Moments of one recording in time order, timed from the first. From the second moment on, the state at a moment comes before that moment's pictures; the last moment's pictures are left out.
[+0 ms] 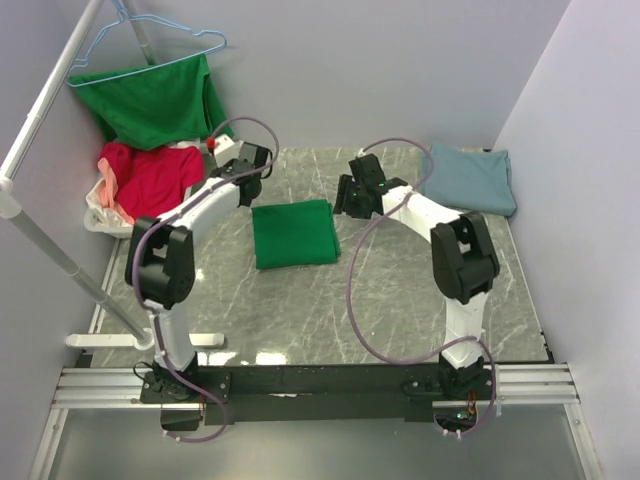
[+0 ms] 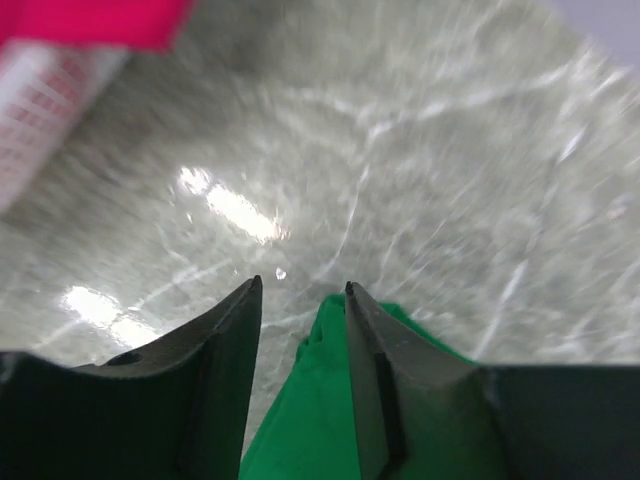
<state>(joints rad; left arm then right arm) -0.36 1.94 1.54 -0.48 -0.65 -0.81 0.44 2.00 1.50 -0.38 0.00 0.55</state>
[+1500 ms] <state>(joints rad) -0.36 1.23 0.99 -0.57 -0.38 -0.99 0.40 2.13 1.26 0.21 -0.62 0.61</state>
